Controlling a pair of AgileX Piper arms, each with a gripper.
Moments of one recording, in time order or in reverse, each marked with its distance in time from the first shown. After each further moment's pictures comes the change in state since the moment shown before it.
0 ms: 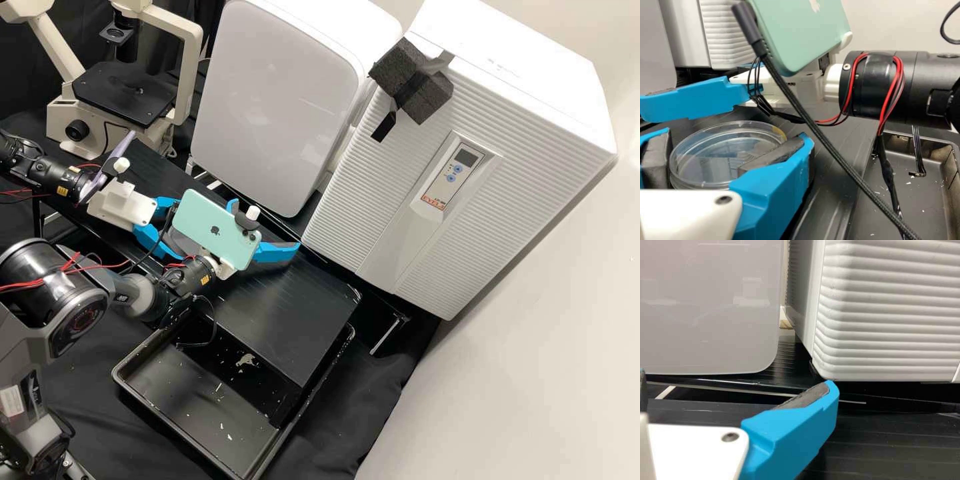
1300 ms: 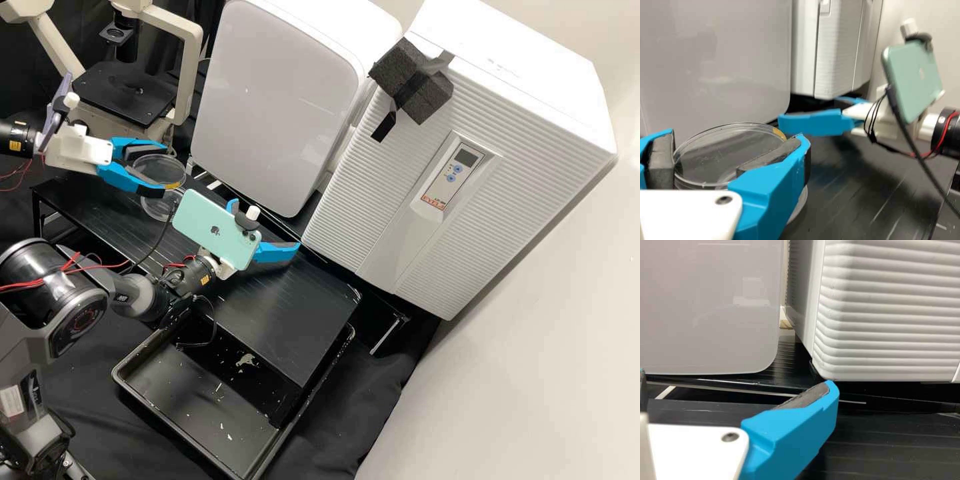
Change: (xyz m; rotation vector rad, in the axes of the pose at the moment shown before) left arm -0.099 0.032 -0.025 -0.076 0.228 0.170; right arm 0.000 0.000 0.000 0.000 0.000 0.000
